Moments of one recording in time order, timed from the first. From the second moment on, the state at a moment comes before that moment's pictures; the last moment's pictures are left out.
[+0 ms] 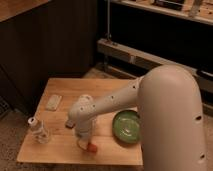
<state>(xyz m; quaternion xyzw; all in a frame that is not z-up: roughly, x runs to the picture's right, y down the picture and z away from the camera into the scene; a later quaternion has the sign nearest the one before) -0.110 0.278 0.753 -0.42 0.09 0.22 0.87</state>
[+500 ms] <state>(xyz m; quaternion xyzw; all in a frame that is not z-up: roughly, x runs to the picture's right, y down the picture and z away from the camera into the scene) -0.098 0.260 0.748 -0.42 0.08 0.22 0.87</state>
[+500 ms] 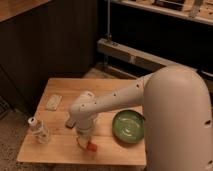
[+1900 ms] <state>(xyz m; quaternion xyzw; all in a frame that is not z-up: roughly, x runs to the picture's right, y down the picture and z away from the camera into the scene) 0.012 0.145 0.723 -0.39 0.03 0.30 0.87</state>
